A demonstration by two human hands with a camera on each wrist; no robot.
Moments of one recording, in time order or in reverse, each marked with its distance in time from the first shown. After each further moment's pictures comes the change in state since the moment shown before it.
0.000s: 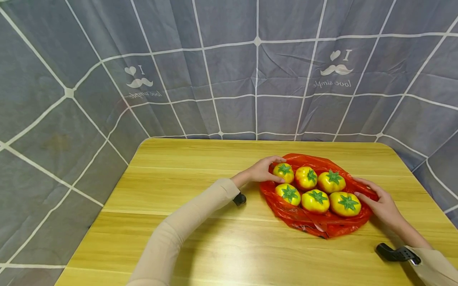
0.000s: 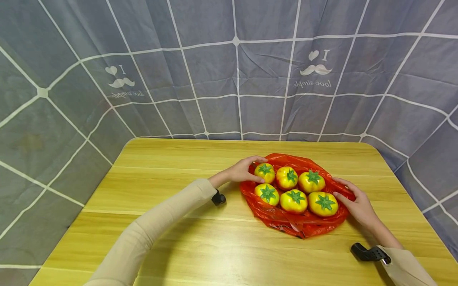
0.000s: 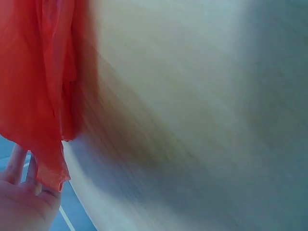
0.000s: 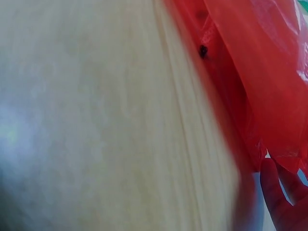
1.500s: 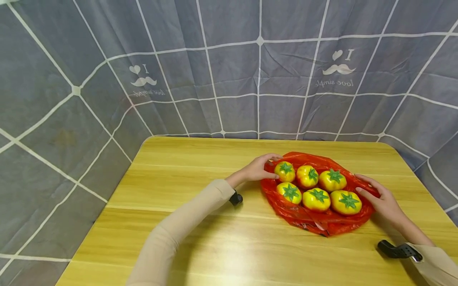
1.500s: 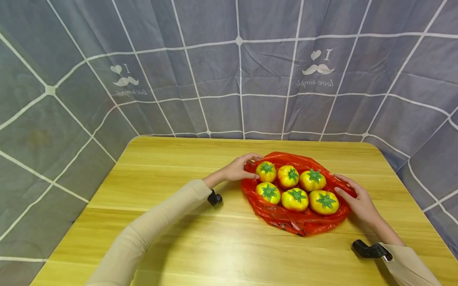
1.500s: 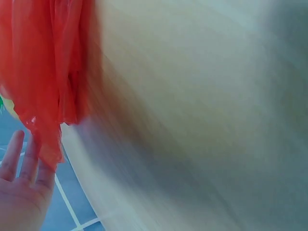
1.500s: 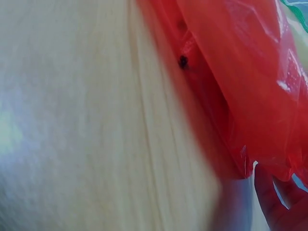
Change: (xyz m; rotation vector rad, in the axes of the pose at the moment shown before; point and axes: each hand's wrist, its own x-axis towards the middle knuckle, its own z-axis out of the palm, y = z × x) left_hand -0.019 0.002 -0.010 -0.037 0.065 0.032; right_hand 0.003 -0.005 -0.003 -0.006 0.000 0.035
